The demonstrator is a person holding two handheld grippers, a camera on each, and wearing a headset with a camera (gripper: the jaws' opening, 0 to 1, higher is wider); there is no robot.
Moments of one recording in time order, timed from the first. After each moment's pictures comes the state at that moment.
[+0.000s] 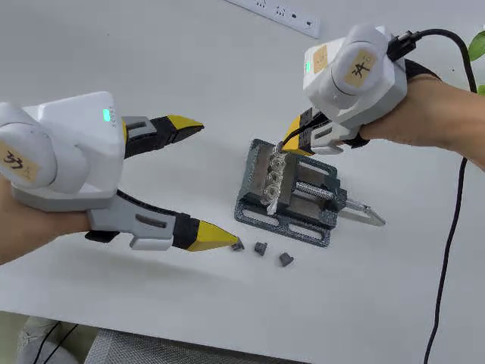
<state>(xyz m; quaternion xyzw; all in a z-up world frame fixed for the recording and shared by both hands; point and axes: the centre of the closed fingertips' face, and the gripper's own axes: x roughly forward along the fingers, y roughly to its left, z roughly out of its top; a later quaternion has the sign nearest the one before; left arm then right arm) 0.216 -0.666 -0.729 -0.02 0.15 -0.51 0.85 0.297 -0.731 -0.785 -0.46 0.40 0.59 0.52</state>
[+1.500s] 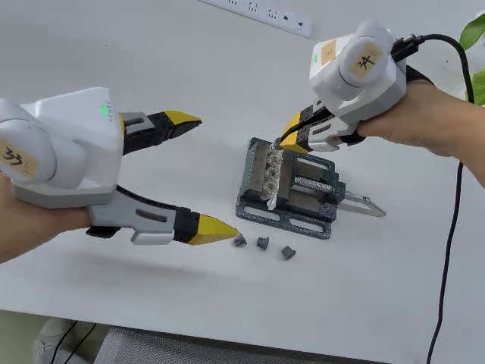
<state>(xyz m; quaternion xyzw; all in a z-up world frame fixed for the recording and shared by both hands) 0.213 -0.665 -0.715 0.00 0.15 -0.51 0.85 0.299 -0.733 -0.780 -0.39 0.40 0.57 0.60</state>
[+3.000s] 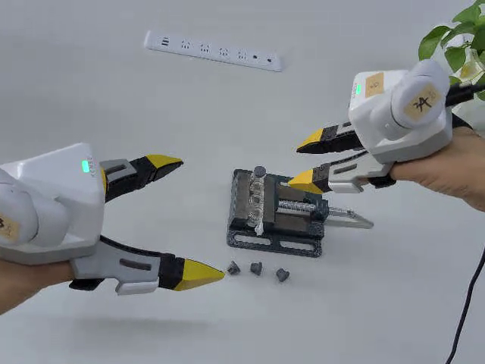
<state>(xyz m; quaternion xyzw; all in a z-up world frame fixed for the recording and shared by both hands) 0.196 -0.672 -0.701 0.05 0.16 -0.53 0.83 0.275 -0.776 -0.720 -0.32 0.34 0.54 0.70</state>
